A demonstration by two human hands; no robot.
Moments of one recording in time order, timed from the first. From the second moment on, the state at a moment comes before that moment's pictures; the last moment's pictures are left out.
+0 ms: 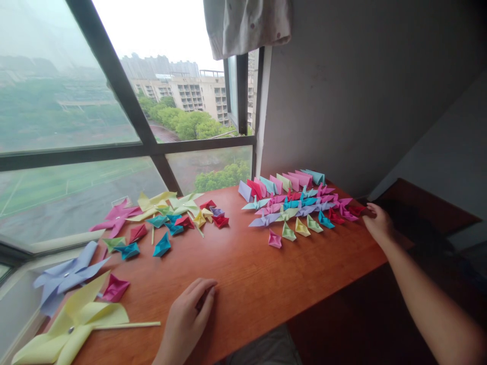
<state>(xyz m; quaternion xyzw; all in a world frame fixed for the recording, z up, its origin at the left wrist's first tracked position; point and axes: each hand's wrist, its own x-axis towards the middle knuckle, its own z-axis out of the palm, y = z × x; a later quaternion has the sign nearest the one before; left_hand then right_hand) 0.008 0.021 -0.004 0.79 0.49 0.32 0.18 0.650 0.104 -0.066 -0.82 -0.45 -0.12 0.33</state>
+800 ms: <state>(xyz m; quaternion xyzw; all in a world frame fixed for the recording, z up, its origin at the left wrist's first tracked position) 0.007 0.021 -0.007 0.79 0.49 0.32 0.18 0.635 0.092 -0.053 -0.81 -0.44 -0.10 0.36</state>
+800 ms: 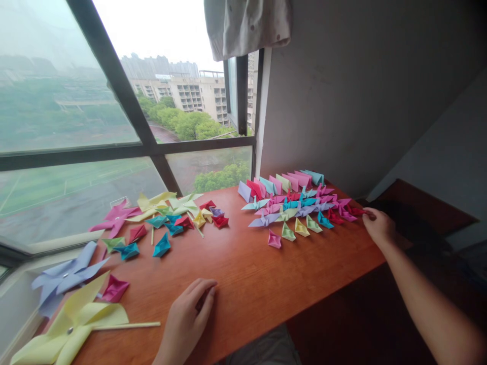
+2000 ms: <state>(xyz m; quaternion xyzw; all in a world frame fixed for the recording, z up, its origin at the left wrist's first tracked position) 0.007 0.021 -0.006 0.79 0.50 0.31 0.19 0.623 0.087 -0.047 -0.79 -0.44 -0.17 0.39</state>
